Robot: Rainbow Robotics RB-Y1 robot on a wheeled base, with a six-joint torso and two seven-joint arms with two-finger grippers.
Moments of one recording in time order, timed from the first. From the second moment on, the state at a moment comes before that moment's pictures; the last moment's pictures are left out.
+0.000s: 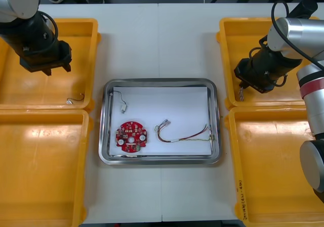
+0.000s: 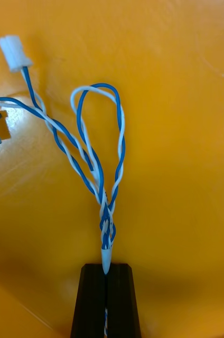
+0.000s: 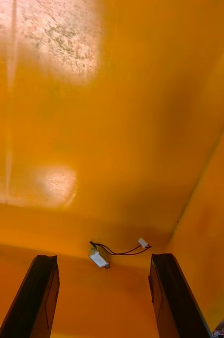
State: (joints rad) right arm -0.83 -0.38 -0.08 -1.11 -0.45 1.53 0.94; left arm -0.91 0.69 -0.19 -1.26 0.71 1.74 -1.08
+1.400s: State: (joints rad) right arm -0.85 -0.46 -0.07 -1.31 -0.52 1.81 1.48; left arm -0.93 0.69 -0.36 -0.99 0.86 1.61 -1.22
